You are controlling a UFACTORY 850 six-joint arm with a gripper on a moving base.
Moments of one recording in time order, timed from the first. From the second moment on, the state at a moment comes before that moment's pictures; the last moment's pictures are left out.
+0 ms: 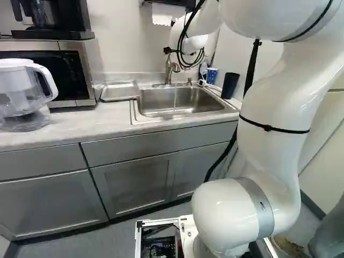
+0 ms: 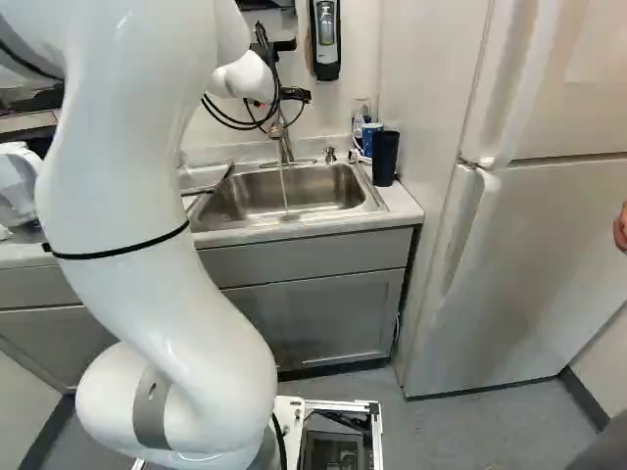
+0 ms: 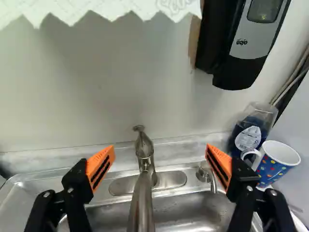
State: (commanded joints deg) arm 2.7 -11.0 -73.0 0.1 13.5 0.2
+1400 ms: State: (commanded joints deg) arm 3.2 9.3 -52.6 0.1 -1.8 0.2
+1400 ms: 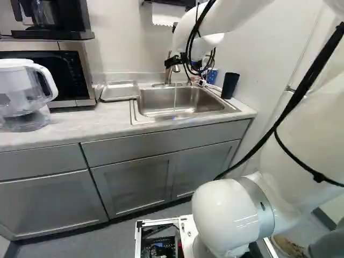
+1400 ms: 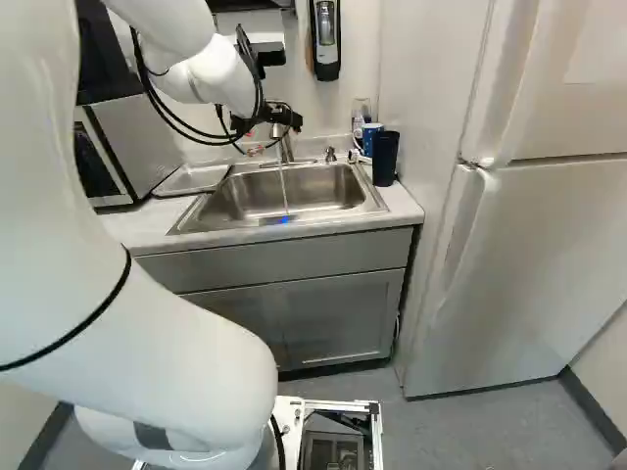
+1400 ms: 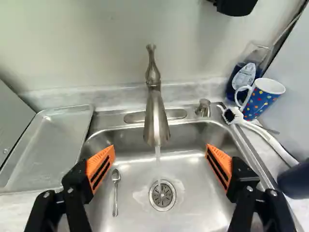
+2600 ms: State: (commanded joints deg) arm 0.4 12.1 -50.0 0.1 -5.2 0.2
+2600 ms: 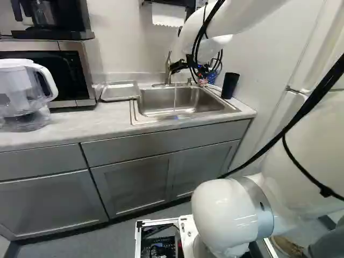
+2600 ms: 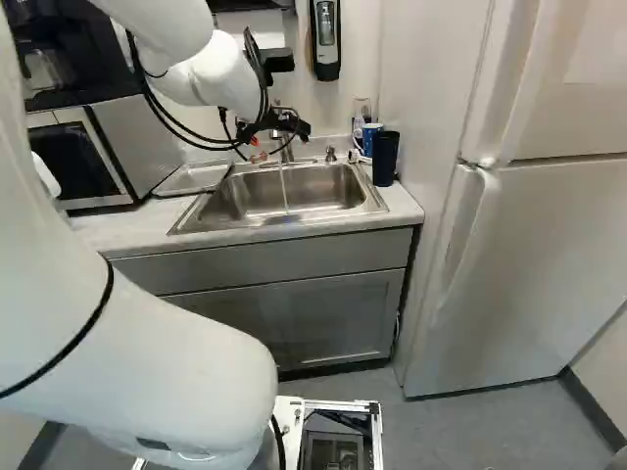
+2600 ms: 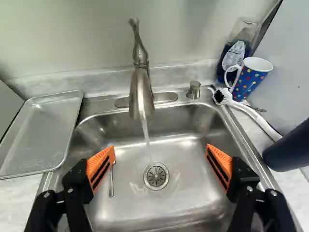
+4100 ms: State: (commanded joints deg) arm -13.4 10.3 -48.8 1.4 -1.6 0.2
